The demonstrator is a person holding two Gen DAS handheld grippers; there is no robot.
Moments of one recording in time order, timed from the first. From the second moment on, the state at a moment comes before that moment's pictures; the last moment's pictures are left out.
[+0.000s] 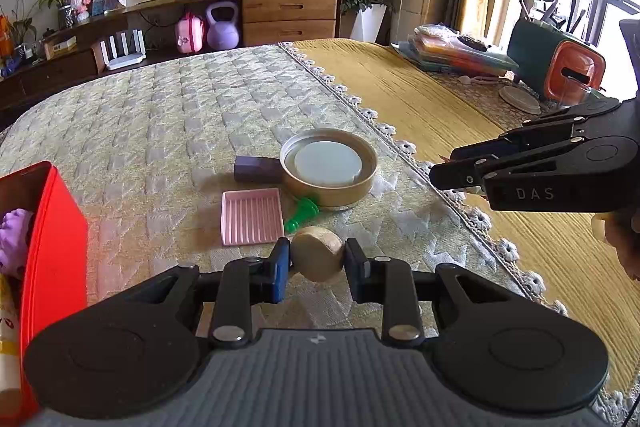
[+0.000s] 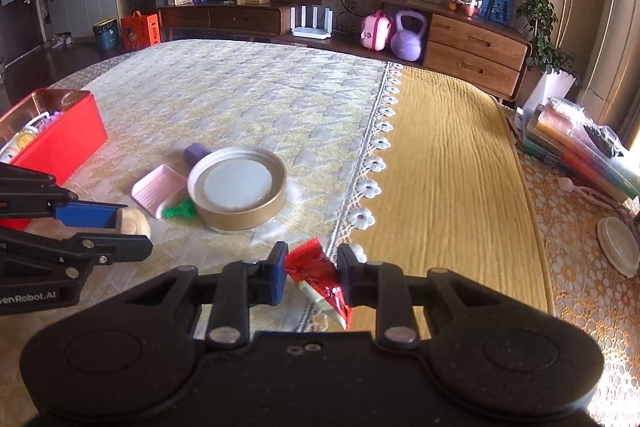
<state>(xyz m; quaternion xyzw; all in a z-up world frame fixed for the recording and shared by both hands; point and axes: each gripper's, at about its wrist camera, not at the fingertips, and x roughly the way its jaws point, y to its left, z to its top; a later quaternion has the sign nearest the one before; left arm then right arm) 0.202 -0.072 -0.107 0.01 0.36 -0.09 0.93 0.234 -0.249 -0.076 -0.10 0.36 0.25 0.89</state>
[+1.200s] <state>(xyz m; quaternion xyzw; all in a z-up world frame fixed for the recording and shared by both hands) 0.093 0.096 -0.023 -0.04 0.36 -0.02 0.93 0.101 -0.080 0.014 -0.09 0.32 0.33 0.88</state>
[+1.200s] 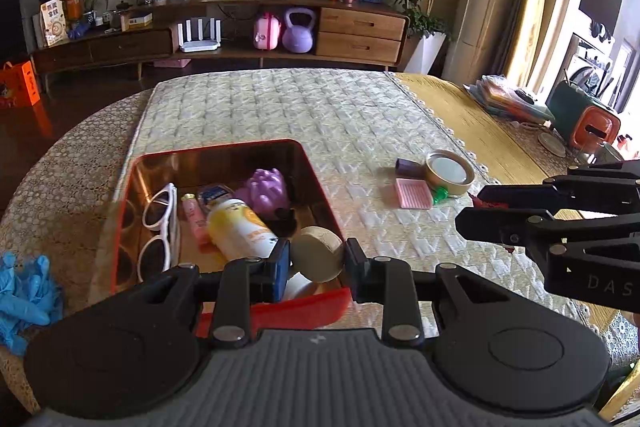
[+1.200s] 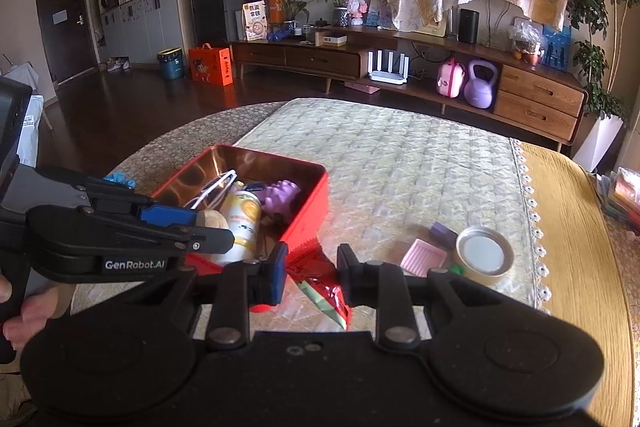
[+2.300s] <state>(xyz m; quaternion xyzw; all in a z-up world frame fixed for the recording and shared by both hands) 0.202 0.206 -0.056 -0.06 0.40 0.00 0.91 0.123 0.077 -0.049 -0.12 0.37 0.40 0.83</state>
